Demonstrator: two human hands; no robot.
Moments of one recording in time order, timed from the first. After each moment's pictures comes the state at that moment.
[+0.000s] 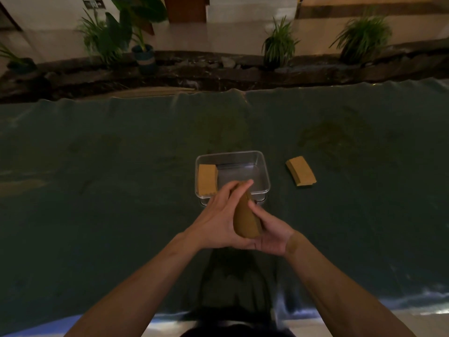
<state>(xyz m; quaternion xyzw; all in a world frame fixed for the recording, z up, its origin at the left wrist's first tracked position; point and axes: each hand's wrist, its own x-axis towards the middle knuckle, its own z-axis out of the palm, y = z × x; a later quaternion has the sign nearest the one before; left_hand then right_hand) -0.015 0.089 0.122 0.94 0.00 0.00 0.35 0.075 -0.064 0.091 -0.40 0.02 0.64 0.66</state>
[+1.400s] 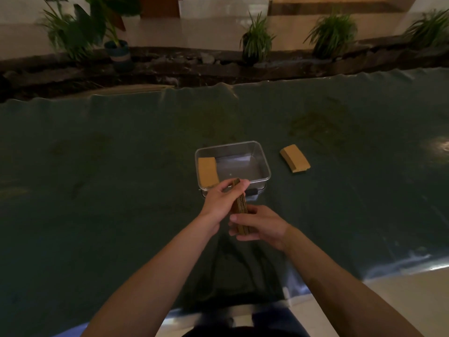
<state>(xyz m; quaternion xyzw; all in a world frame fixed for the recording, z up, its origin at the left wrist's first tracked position) -0.022 0.109 0.115 0.62 0.26 -0.03 0.74 0.020 -0.038 0.109 -0.62 -0.06 0.52 0.59</state>
